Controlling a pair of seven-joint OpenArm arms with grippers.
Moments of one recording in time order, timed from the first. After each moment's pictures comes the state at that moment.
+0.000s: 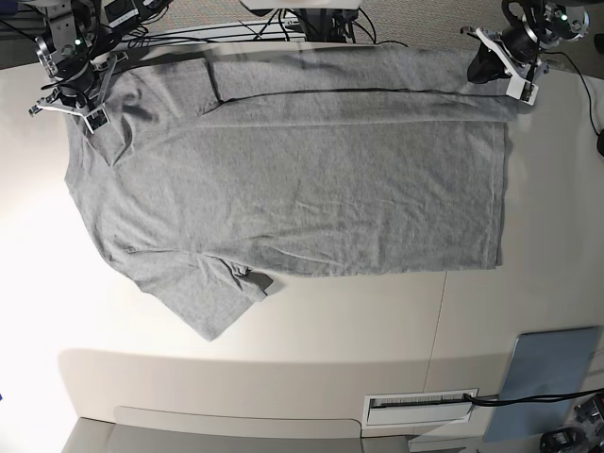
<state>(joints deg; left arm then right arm) 40.5 -21.1 -22.1 94.6 -32.4 -36.5 32.1 -37.8 34.1 10.2 101.7 -4.6 11.5 -37.1</state>
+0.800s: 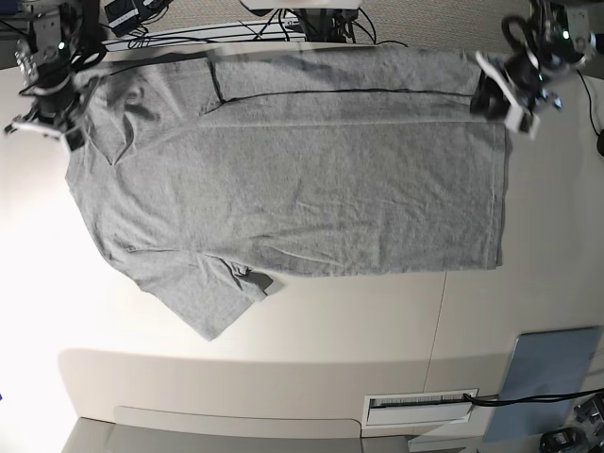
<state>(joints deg) 35.5 -22.2 -21.9 109.6 -29.4 -28.4 37.9 -37.5 33.9 18.6 111.6 -5.4 11.1 -36.5</state>
